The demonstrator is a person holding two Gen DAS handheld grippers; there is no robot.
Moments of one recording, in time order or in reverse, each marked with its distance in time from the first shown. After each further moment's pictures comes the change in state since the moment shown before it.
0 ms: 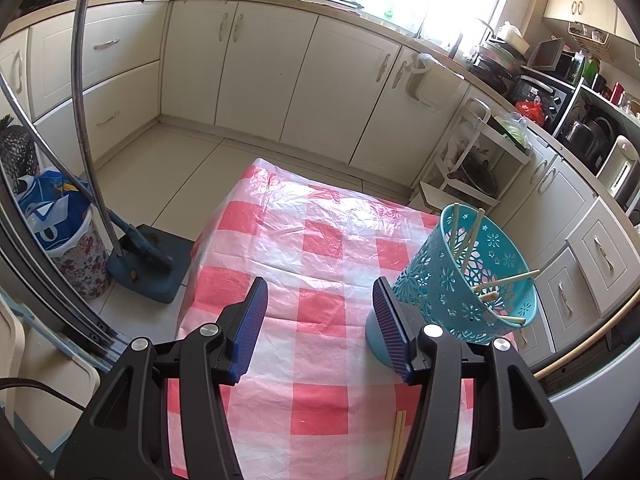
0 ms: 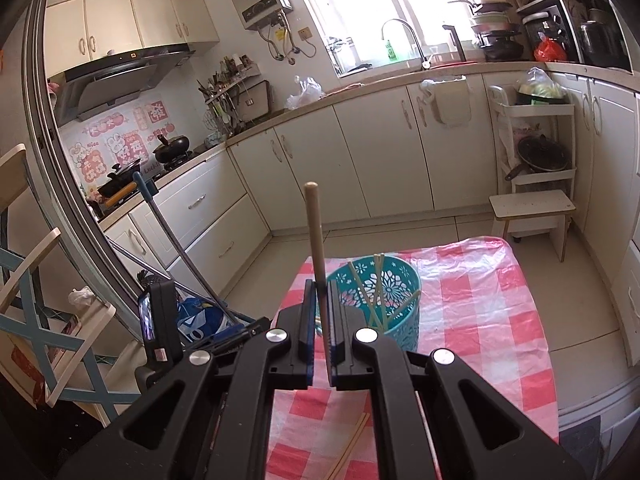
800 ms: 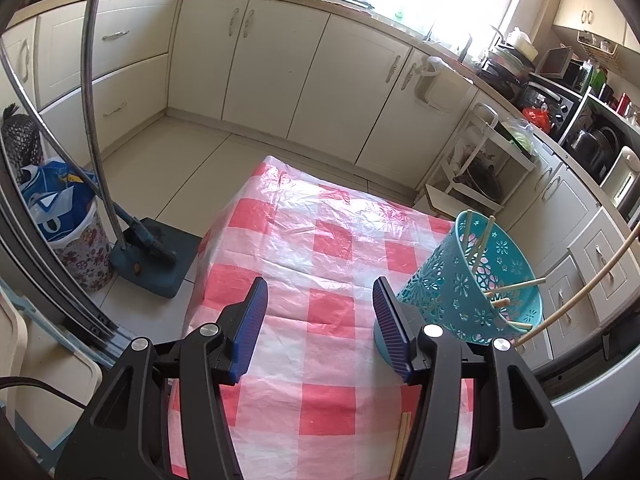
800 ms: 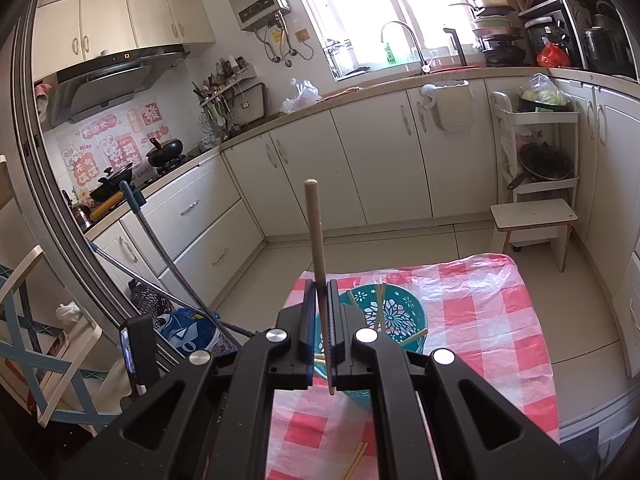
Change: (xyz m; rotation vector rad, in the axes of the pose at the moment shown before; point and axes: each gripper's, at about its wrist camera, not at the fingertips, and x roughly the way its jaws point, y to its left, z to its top) left arm 0.001 0.012 -0.001 -0.036 0.008 0.004; right arm 0.037 0.002 0.026 0.000 -0.007 -0.023
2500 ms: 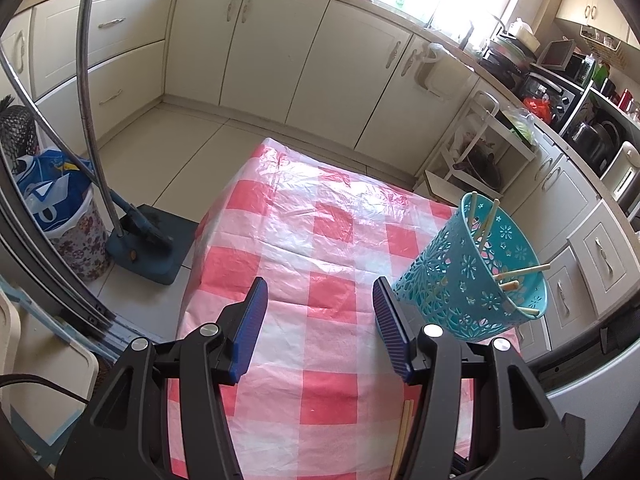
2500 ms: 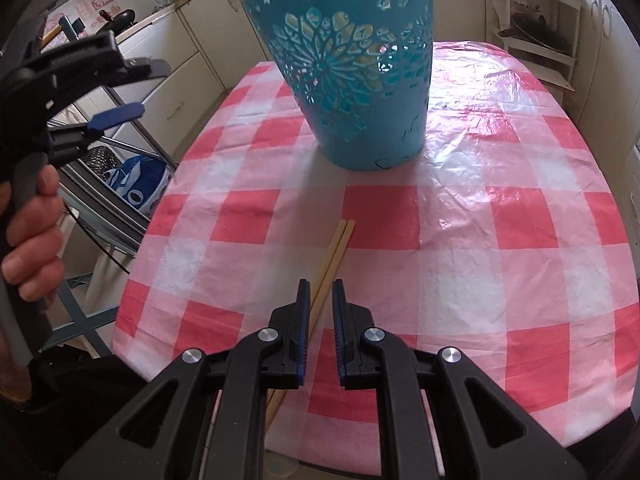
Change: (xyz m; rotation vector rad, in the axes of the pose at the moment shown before) left arm 0.009 0.008 -0.003 -0.007 0.054 -0.010; right arm 0.077 -0.015 -0.208 0.008 0.499 -0.137
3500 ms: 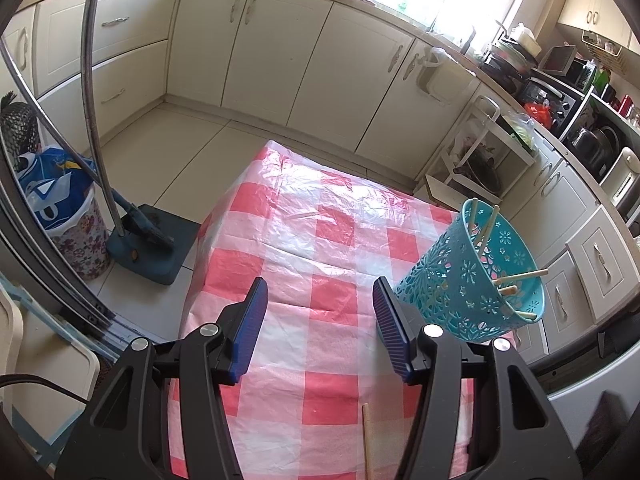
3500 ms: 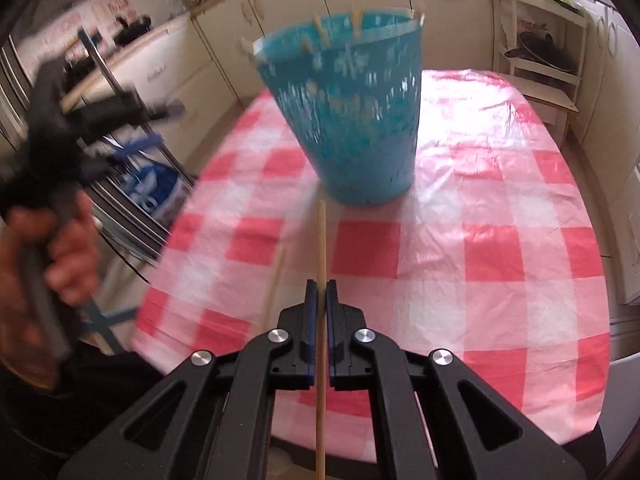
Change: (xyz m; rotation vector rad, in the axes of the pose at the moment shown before) left arm -0.006 0.005 0.004 -0.011 -0.003 -0.004; right arm -0.054 -0.013 0.025 -0.016 -0.054 0.077
